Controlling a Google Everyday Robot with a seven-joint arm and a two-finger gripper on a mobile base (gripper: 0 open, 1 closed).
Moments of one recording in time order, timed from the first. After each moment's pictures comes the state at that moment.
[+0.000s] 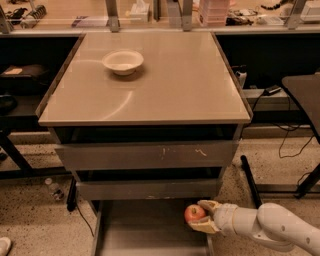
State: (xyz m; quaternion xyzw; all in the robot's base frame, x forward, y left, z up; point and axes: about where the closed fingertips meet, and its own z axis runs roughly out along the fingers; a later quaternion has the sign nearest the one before) arm 0.452 -0.144 0.462 -0.42 0.78 0.25 0.39
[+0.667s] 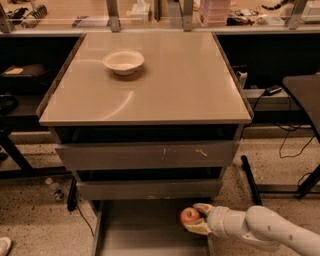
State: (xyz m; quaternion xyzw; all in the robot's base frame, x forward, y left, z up) arm 0.463 -0.136 0.413 -0.42 0.79 0.25 0.38
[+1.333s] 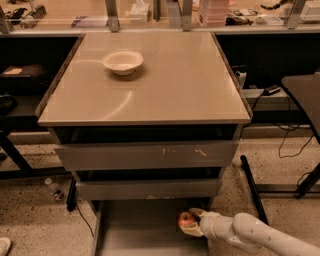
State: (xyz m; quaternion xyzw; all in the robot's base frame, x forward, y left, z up) arm 0.492 -0.131 0.309 -0.42 0.79 0.23 0.39
